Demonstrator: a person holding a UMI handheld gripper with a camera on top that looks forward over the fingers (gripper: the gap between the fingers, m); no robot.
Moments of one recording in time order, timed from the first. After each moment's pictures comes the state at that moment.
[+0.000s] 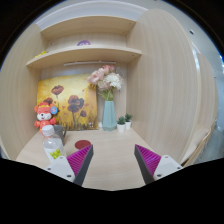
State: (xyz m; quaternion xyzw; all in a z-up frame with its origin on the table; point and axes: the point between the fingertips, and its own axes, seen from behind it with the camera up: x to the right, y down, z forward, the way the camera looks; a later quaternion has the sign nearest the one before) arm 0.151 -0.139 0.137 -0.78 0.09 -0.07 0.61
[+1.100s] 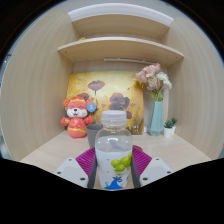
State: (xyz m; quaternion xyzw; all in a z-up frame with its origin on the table) arm -0.043 -0.034 0.086 -0.75 -0.01 0.00 0.67
